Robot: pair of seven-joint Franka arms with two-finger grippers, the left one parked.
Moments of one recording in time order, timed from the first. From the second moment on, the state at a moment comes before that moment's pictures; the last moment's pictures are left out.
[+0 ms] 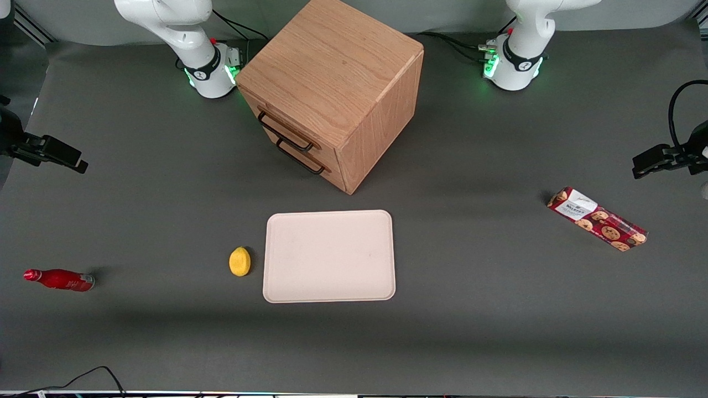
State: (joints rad) arm -0.05 0.03 0.03 -1.49 0.00 1.51 0.18
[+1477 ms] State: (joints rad) arm 0.01 0.05 0.22 -1.49 0.10 1.41 -0.19
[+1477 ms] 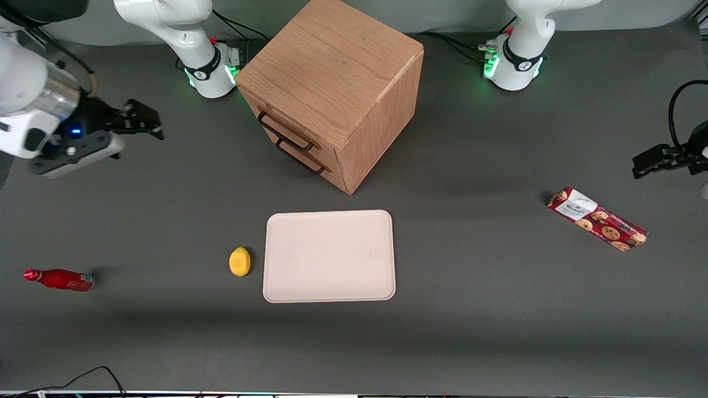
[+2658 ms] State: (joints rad) arm 0.06 0.12 0.45 -1.84 0.19 1.74 -0.28
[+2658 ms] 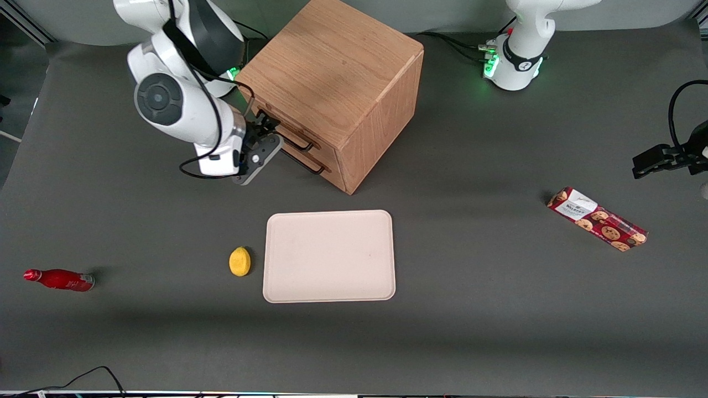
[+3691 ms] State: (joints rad) arm 0.06 0.13 0.48 -1.99 0.20 1.87 -0.33
